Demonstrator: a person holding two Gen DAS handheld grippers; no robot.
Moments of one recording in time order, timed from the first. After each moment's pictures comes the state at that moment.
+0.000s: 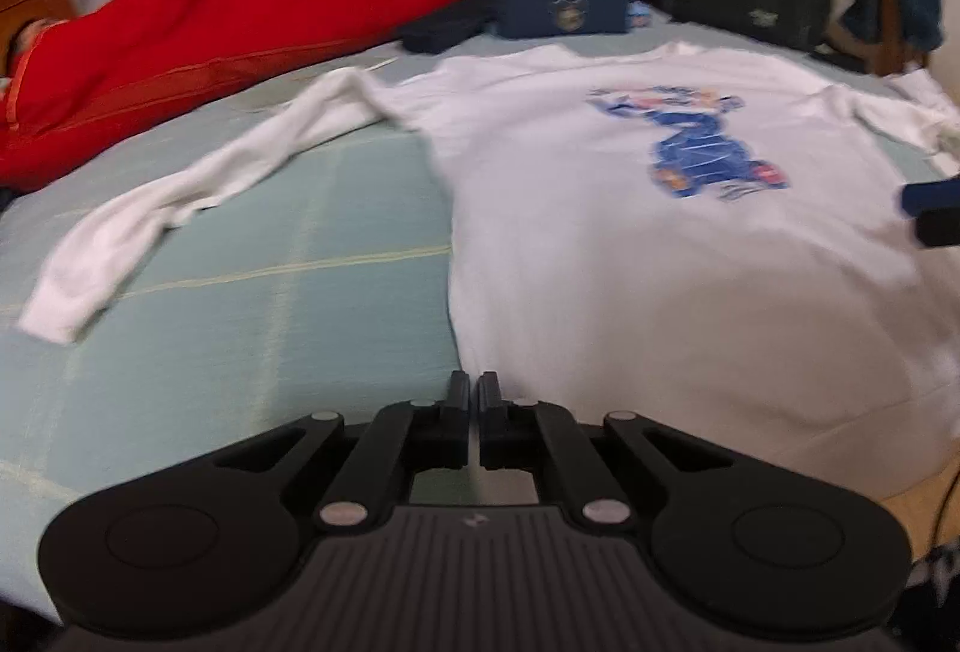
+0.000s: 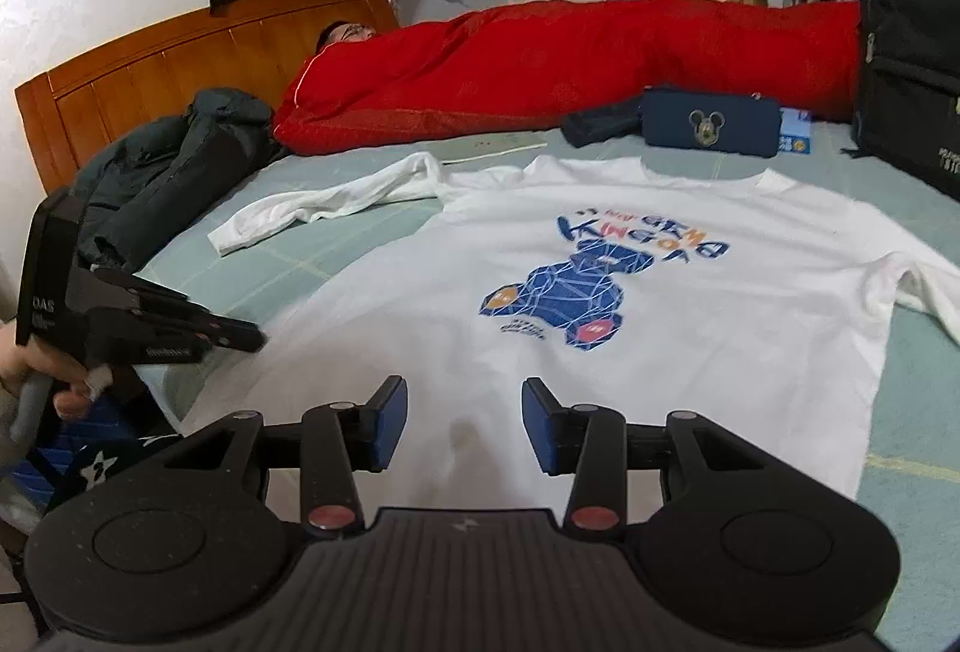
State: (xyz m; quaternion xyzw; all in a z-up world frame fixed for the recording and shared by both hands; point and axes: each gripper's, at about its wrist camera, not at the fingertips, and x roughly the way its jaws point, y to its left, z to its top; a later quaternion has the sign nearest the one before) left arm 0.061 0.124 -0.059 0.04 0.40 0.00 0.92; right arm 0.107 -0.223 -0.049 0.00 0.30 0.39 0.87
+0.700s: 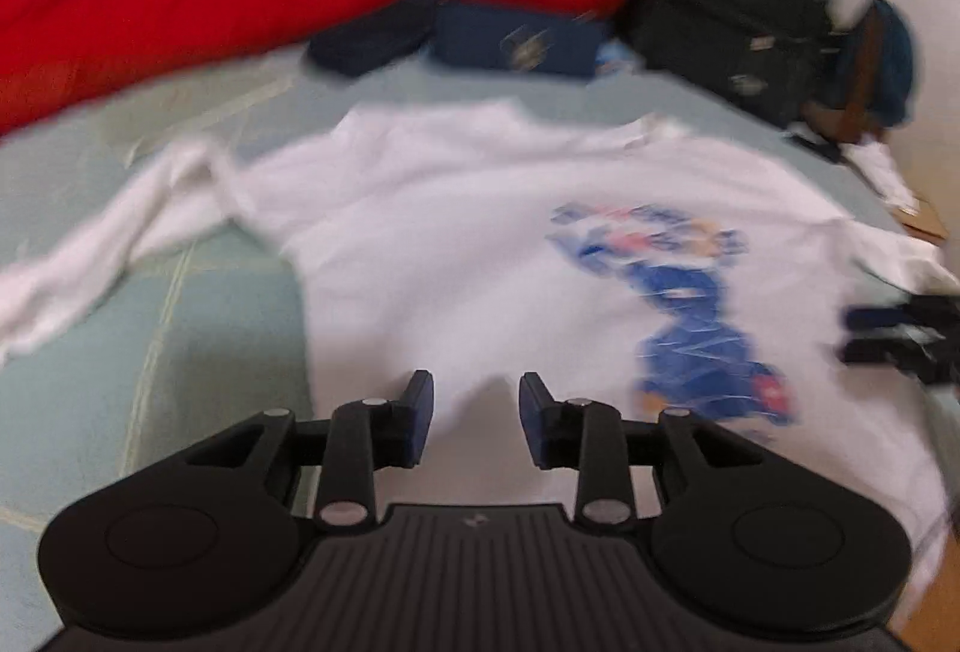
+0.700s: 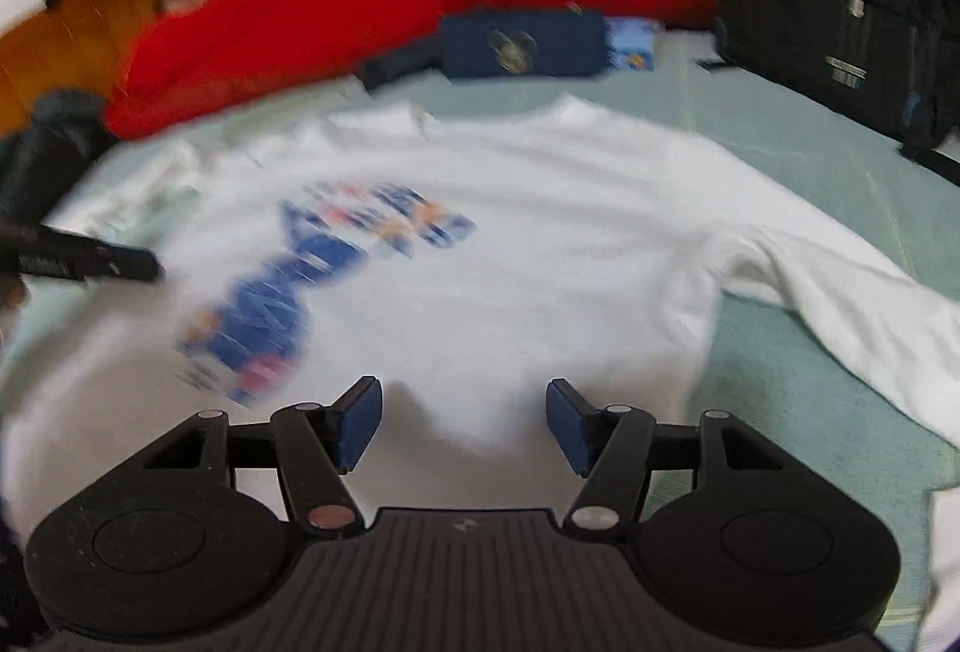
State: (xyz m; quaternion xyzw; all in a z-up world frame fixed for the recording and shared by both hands) left arm 0.233 0.119 -0.071 -0.04 0.43 -0.06 0.90; right arm 0.247 -0.275 -0.087 -0.02 0.39 0.26 0.88
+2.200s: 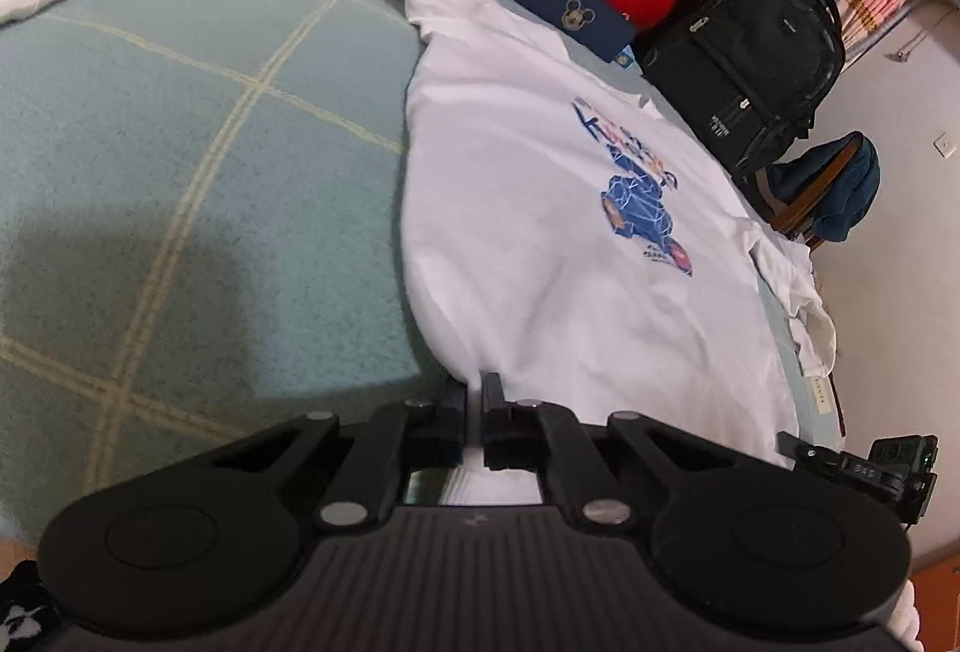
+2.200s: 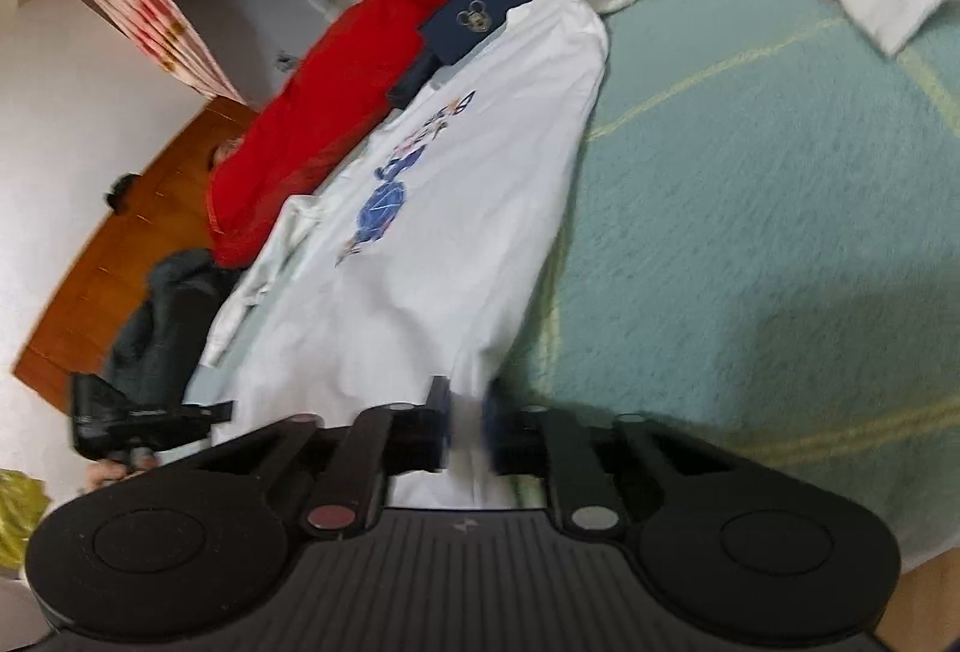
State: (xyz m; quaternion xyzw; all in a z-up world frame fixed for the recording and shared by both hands) left arm 0.065 0.173 -0.086 -0.25 0.43 -0.12 0.86; right arm 0.105 -0.358 -0.130 0.28 0.40 0.31 0.82
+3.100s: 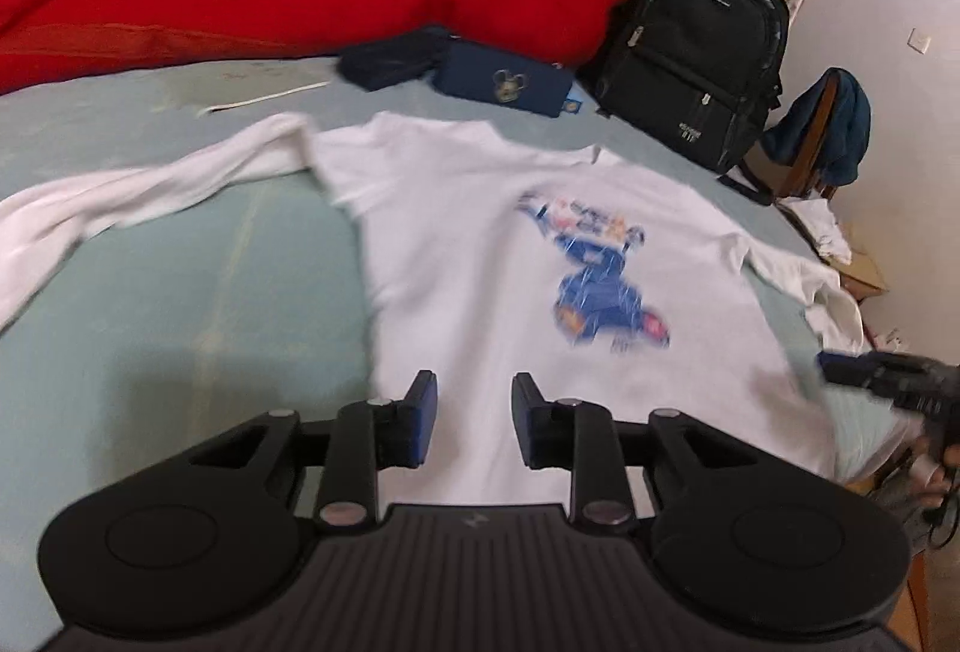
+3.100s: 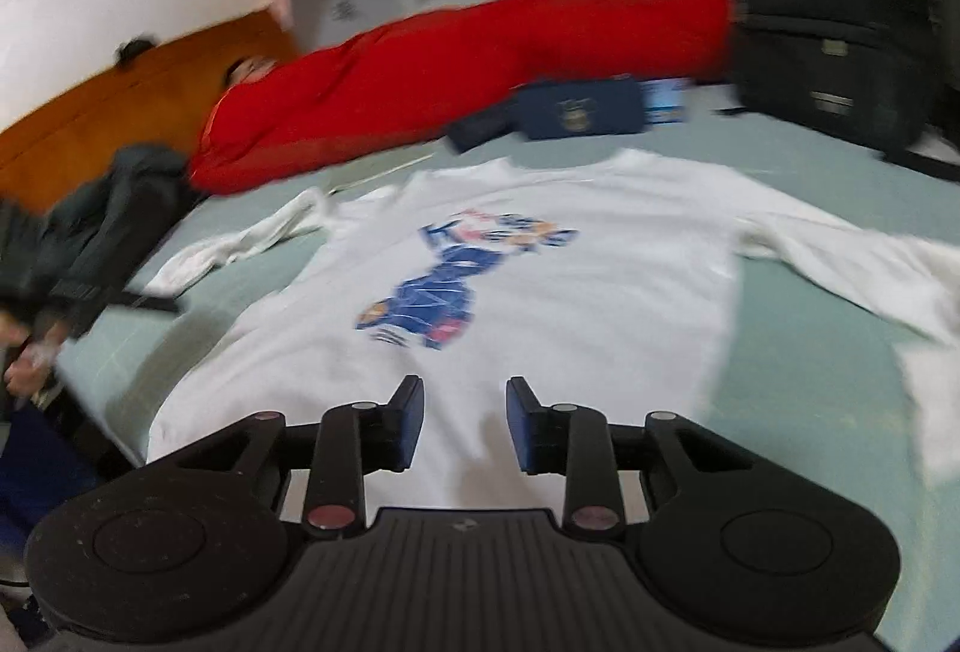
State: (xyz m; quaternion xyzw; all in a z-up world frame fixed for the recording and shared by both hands) left arm 0.134 0.142 -0.015 -0.12 0.39 -0.13 0.90; right arm 0.146 -0.280 -0.042 0.04 0.33 0.33 0.88
